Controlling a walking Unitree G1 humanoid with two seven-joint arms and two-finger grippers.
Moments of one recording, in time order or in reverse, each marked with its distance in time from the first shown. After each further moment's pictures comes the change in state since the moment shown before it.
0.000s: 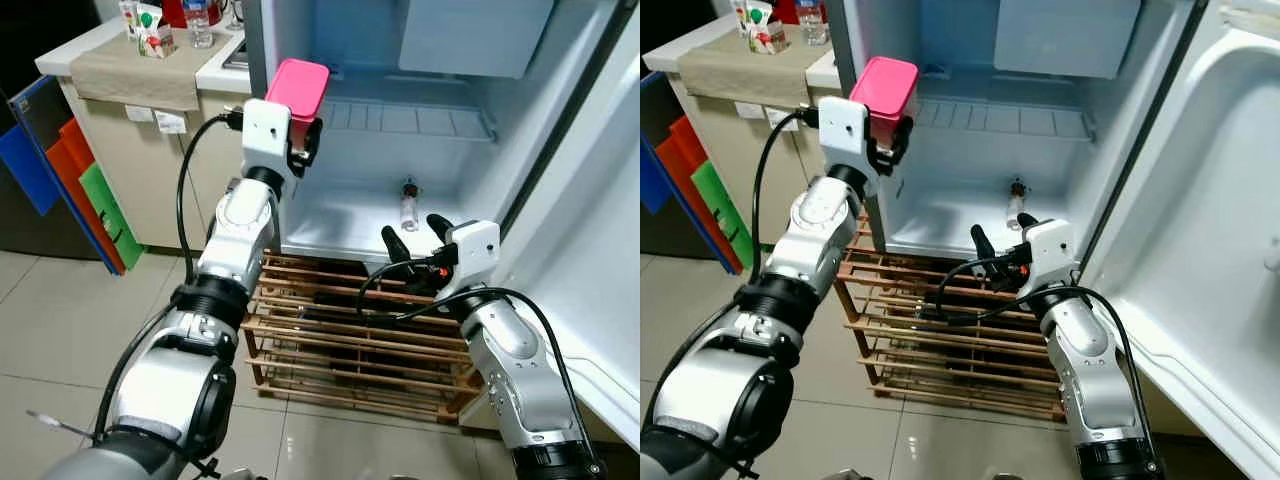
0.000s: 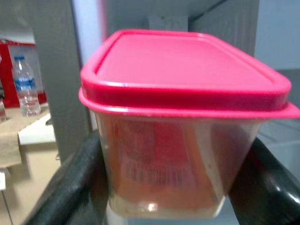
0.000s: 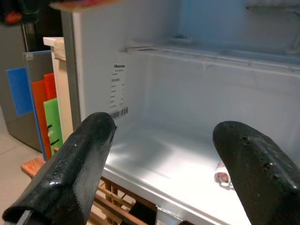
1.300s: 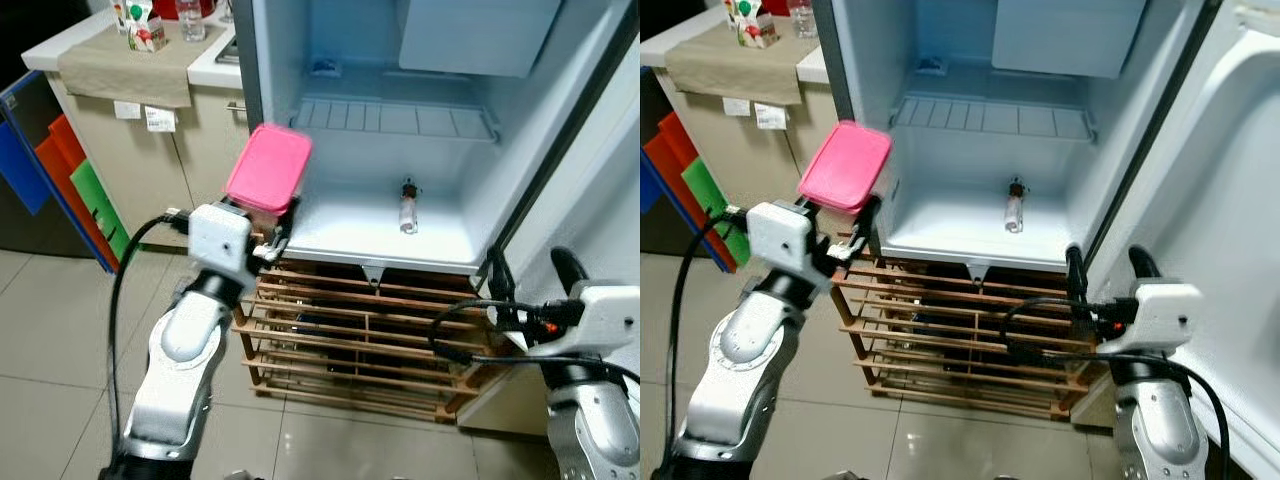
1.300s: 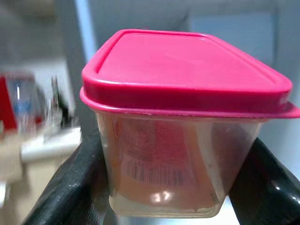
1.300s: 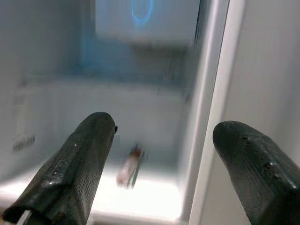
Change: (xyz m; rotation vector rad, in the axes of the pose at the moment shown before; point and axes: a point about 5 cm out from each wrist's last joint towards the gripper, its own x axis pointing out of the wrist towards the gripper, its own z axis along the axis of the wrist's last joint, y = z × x) left arm -0.131 -0.013 0.012 0.082 -0.196 -0.108; right arm -0.077 -0.023 0.041 -0.101 -0.212 -0.381
